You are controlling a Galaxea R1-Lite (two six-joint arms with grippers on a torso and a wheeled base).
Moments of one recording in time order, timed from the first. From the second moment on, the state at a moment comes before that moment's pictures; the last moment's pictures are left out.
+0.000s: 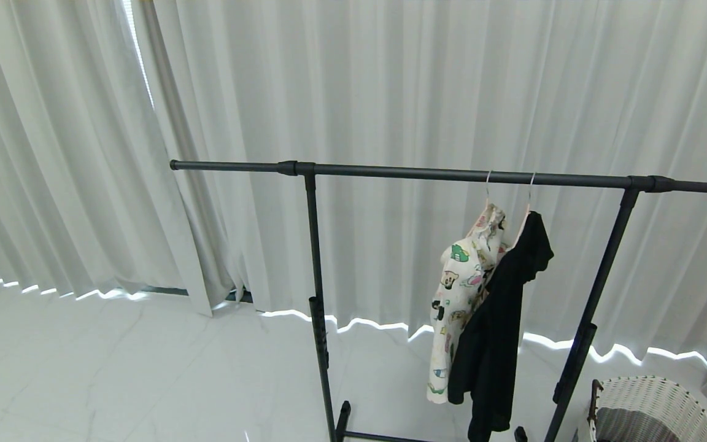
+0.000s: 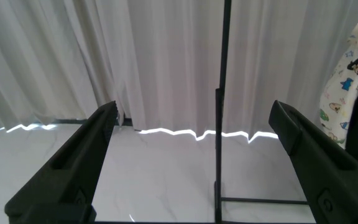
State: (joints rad) left arm 0.00 0.00 0.00 -0.02 -0.07 0.11; right arm 0.00 0.00 0.00 -0.01 -0.06 0.03
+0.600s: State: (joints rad) left arm 0.00 0.00 0.00 -0.02 -0.07 0.11; right arm 0.00 0.00 0.00 -0.01 -0.06 0.03
